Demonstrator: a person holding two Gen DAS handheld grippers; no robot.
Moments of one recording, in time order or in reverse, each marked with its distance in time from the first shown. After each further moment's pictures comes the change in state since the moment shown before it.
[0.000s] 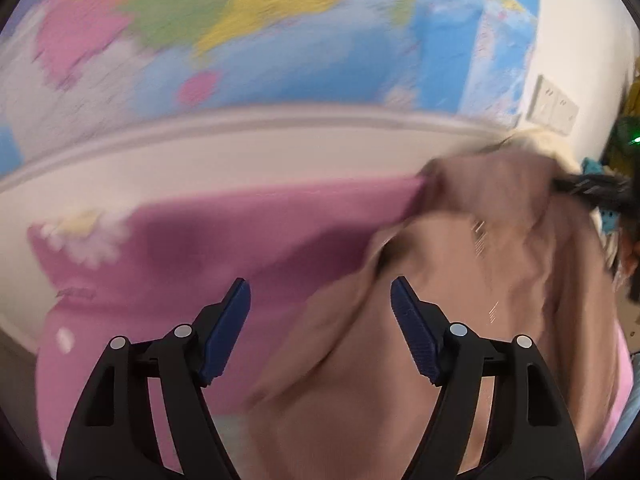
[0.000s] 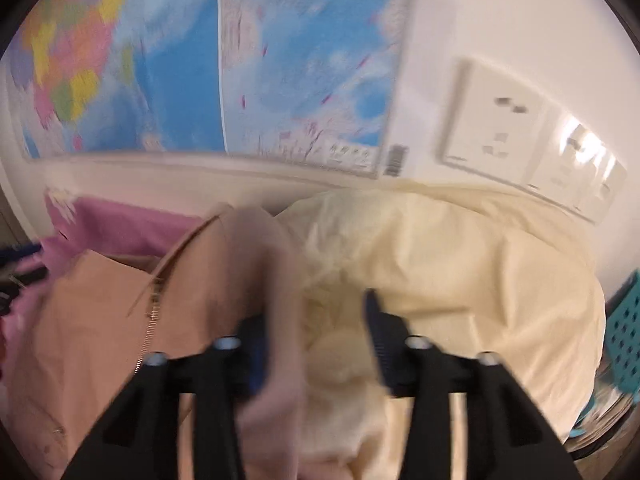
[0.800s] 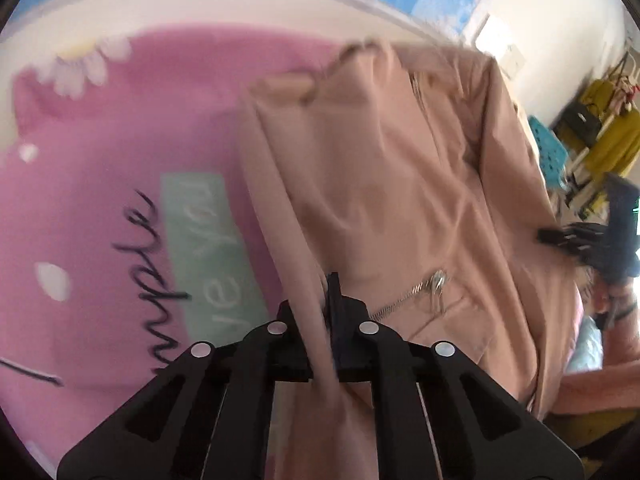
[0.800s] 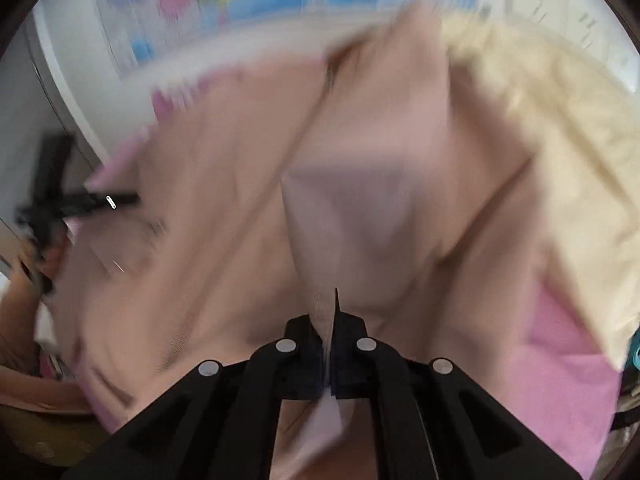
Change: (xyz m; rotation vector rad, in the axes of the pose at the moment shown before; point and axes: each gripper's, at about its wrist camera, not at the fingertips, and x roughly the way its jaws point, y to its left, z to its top) left arm -0.039 0.034 -0.129 -0.077 0.153 -0.223; right arm -0.086 0.073 -0.171 -0.039 0.173 0.268
